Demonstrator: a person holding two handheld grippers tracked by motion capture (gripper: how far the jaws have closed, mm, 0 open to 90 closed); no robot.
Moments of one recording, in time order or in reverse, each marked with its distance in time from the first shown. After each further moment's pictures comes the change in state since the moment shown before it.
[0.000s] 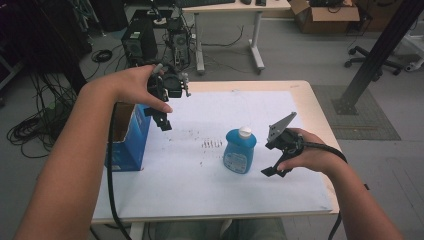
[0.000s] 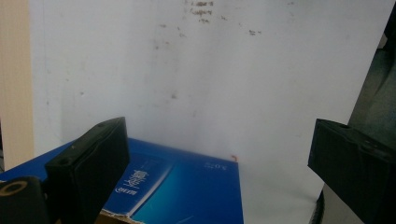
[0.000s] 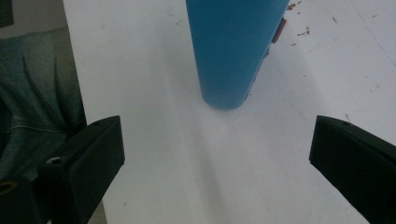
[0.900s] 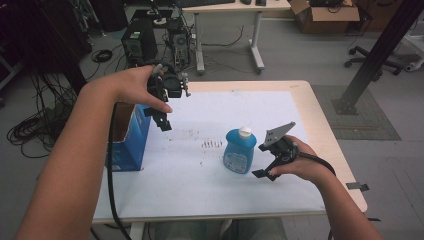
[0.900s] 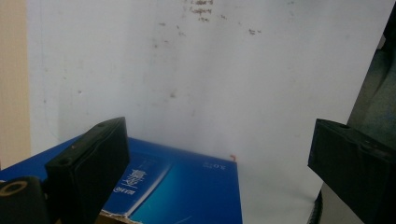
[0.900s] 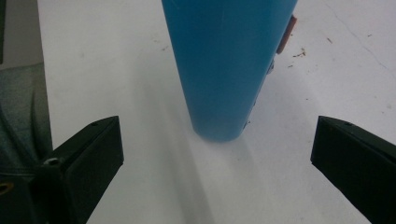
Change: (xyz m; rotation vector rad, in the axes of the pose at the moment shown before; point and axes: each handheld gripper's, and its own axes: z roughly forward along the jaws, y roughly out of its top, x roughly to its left) left arm 0.001 0.000 0.002 0.004 -0.007 -0.007; right arm 0.001 -0.014 0.033 -0.157 -0.045 0.037
